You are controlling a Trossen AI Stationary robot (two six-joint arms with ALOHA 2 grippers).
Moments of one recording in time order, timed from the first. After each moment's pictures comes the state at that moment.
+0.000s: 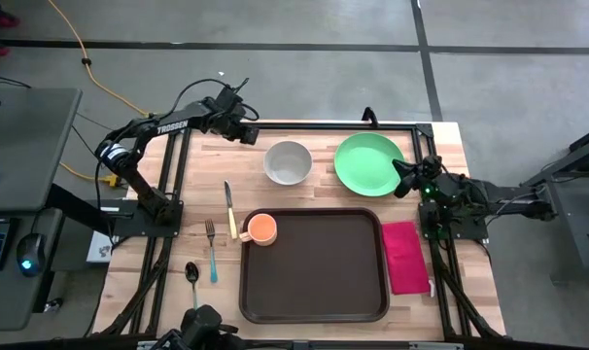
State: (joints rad) left arm 0.88 1.61 1.05 -0.48 0.17 -0.32; right arm 0.00 0.23 0.31 -0.42 0.77 0.65
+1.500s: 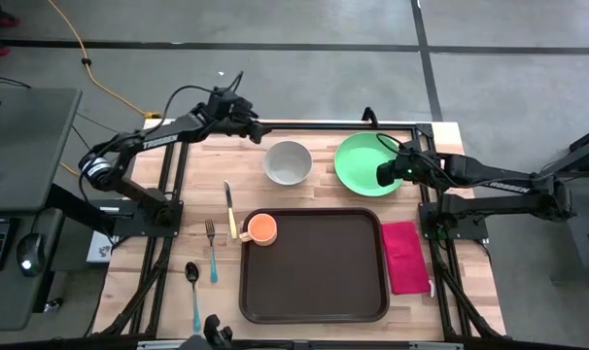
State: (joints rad) left arm 0.78 1.42 0.93 -0.05 0.36 -0.35; right arm -0.29 0.81 0.69 -0.81 0.48 0.83
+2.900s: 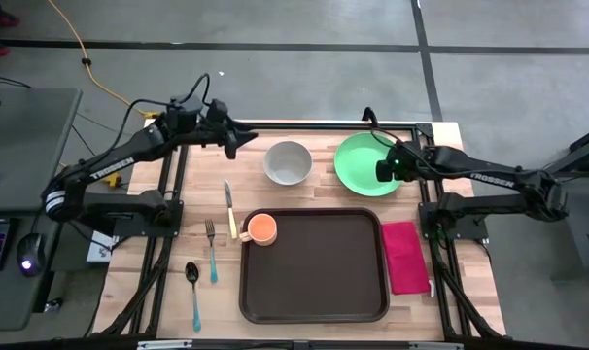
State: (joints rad) left arm 0.60 0.99 0.93 -0.23 0.28 -0.31; right arm -0.46 0.95 0.69 -0.95 0.32 1.01
